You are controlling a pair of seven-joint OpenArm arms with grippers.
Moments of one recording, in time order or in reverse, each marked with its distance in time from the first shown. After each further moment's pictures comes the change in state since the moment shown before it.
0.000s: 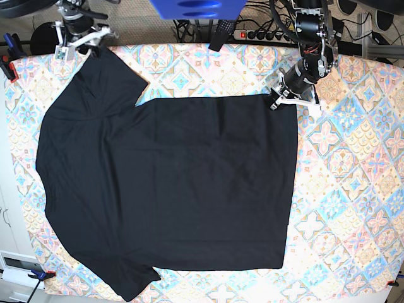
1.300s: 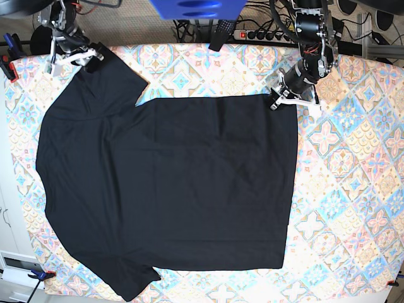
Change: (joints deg) left arm 0.0 0.0 0.0 0.0 0.0 0.0 0.0; right arm 11.8 0.2 8.1 -15.3 8.3 7.3 -7.5
